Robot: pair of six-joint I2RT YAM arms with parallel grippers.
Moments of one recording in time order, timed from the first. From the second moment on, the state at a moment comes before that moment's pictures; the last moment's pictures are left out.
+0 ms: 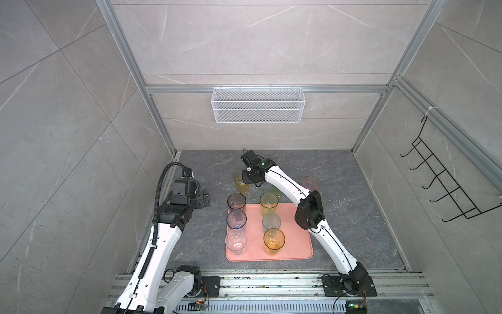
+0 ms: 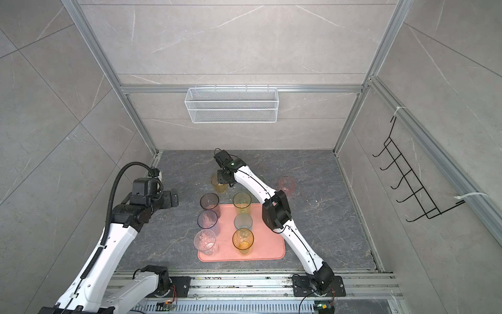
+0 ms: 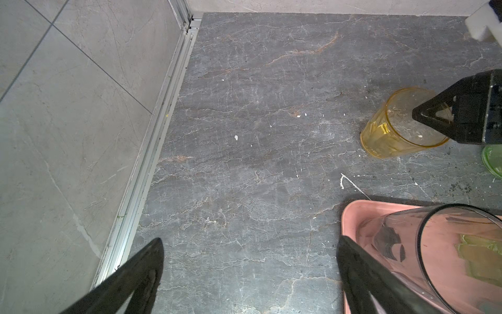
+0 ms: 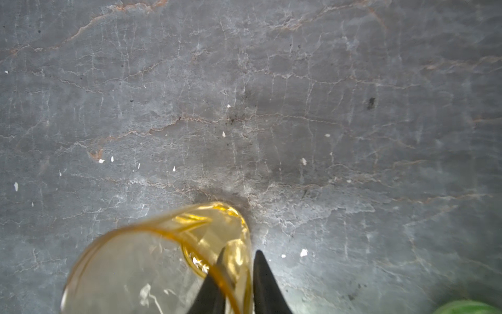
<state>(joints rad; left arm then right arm) -0.15 0.97 0.98 -0.78 -0.26 -0.11 0.71 2.68 2.67 -1.01 0.06 0.49</state>
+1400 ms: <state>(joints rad) -0.15 0.97 0.98 -0.78 -0.26 -0.11 0.68 2.40 2.72 -1.25 0.19 0.37</state>
